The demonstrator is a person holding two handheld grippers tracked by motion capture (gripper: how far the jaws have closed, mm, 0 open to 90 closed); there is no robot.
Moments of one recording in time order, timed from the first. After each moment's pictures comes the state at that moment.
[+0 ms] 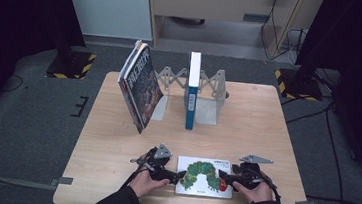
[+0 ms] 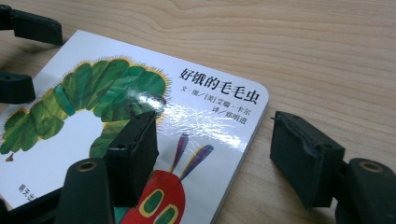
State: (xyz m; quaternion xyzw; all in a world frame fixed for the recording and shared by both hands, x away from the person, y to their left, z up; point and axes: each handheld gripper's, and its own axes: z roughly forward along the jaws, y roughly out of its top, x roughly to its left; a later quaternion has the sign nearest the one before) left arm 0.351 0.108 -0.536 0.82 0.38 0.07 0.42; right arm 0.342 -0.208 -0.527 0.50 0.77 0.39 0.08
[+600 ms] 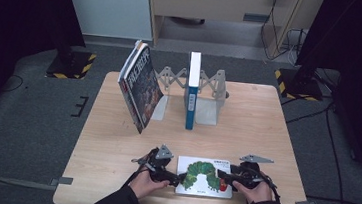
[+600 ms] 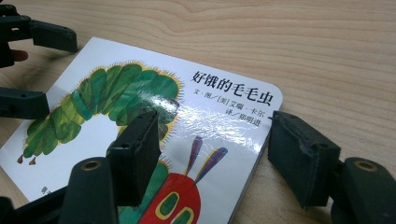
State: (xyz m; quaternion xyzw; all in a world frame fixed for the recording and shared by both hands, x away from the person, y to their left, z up) left arm 0.351 0.107 -0.536 0.83 0.37 0.07 0.41; right arm 0.342 -0.208 -0.525 0.51 0.76 0.41 0.05
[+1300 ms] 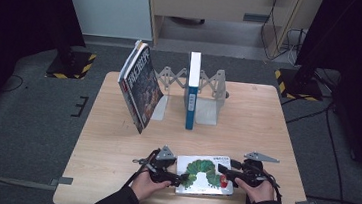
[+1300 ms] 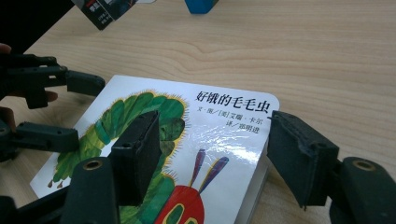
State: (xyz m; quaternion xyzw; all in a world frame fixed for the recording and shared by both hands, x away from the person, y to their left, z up) left arm 0.346 0.100 -0.533 0.83 0.35 0.04 0.43; right arm 0.344 -0.211 -0.513 0.50 0.73 0.46 0.06
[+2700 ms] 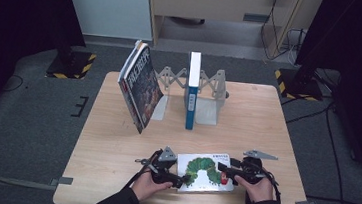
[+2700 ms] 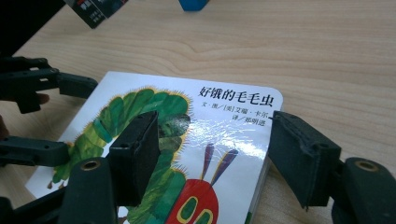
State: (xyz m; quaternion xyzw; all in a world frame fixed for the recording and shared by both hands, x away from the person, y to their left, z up) left arm 0.347 0.097 -0.536 0.83 0.35 0.05 0.43; right arm 0.353 -0.212 -0.516 0.50 0.73 0.46 0.06
